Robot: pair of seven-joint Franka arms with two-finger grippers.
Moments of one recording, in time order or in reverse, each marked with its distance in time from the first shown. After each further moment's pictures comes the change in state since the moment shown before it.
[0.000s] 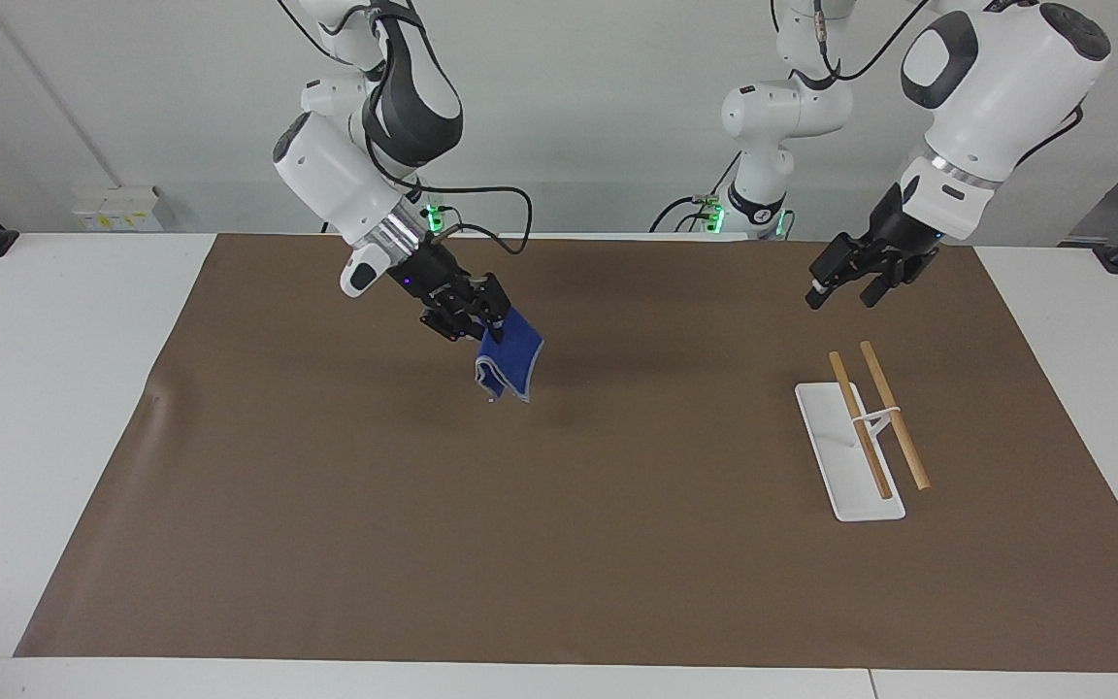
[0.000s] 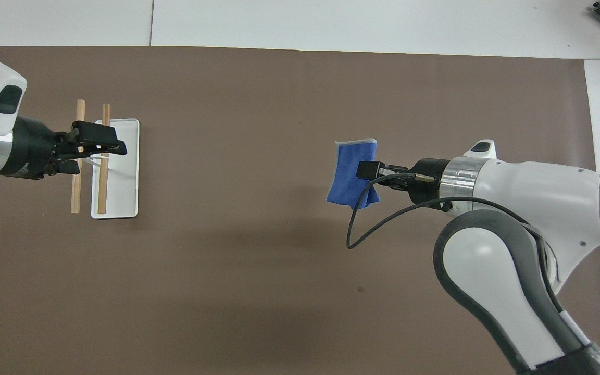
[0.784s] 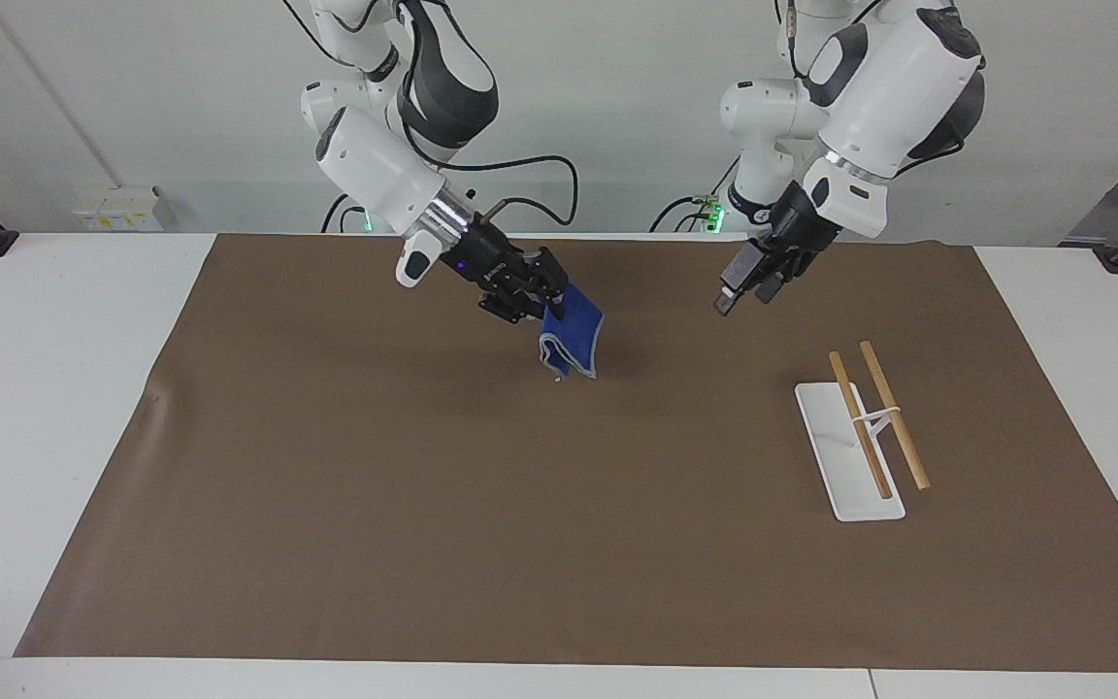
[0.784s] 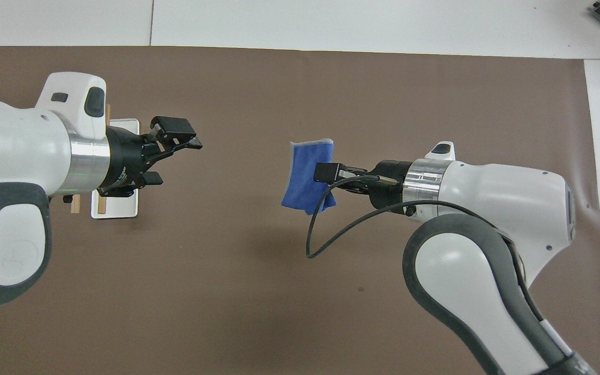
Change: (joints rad) left arm -0.197 -0.023 -0.003 -0.079 -0.055 0.173 -0.422; right arm 0.081 0.025 0.020 0.055 0.161 0.011 -0.003
